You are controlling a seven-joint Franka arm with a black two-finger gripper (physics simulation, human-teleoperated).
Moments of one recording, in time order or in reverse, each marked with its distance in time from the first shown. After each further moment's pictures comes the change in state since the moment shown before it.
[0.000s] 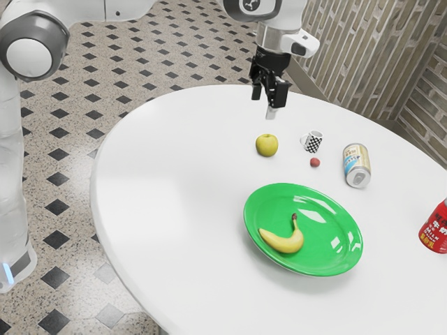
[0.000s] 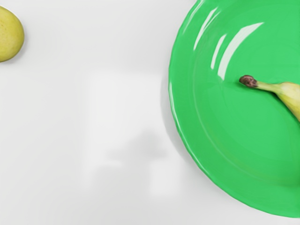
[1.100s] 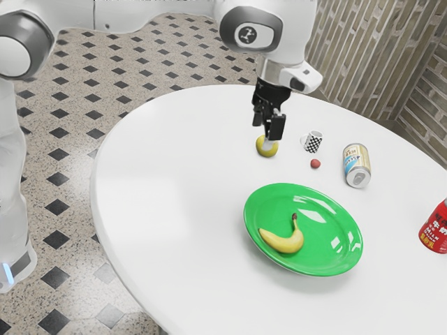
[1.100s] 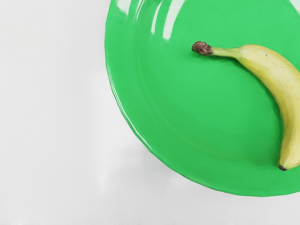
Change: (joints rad) arm -0.084 -0.048 -0.055 -0.140 0.051 0.080 -0.013
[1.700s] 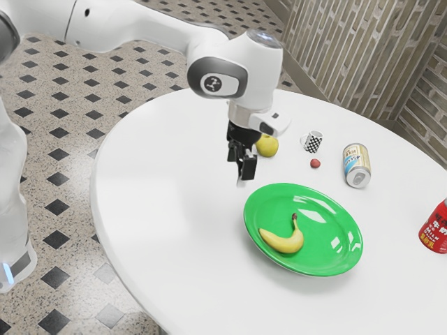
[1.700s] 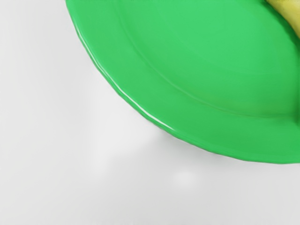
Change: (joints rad) arm -0.031 -0.163 -0.012 -0.426 -0.007 0.267 -0.078
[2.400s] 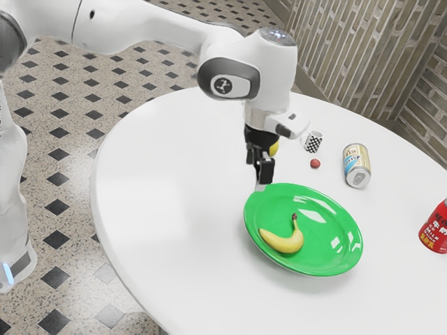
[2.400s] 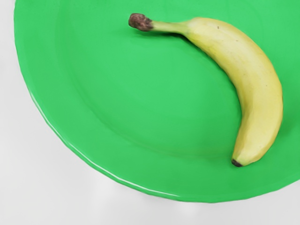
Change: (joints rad) arm 0.006 0.063 -0.073 0.118 0.028 0.018 -0.030
